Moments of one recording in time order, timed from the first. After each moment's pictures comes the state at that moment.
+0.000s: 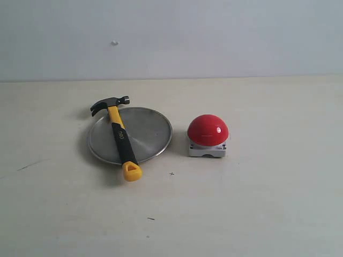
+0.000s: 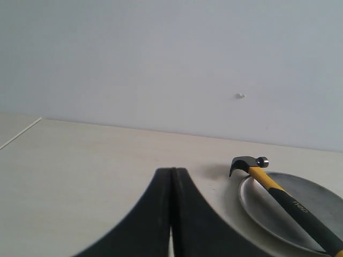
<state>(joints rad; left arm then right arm) -0.01 0.01 0.00 0.15 0.10 -0.24 0.12 0.01 -0.13 1.32 -0.18 -1.22</state>
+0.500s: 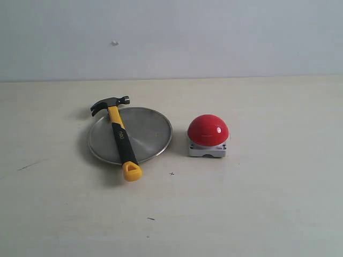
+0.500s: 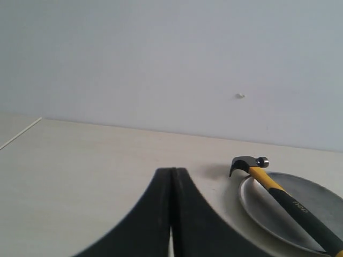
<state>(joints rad) -0.01 0.01 0.00 0.15 0.10 -0.24 0.12 0.01 -0.01 0.05 0.04 -0.12</state>
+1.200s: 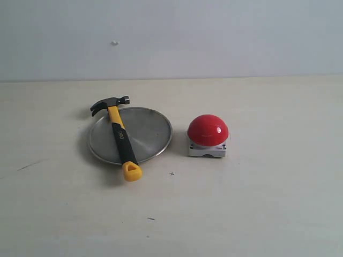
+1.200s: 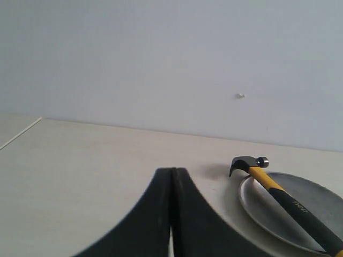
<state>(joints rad) -0.01 0.01 0.00 0.15 0.10 -0.24 0.10 0.01 -0.01 -0.02 0.16 0.00</state>
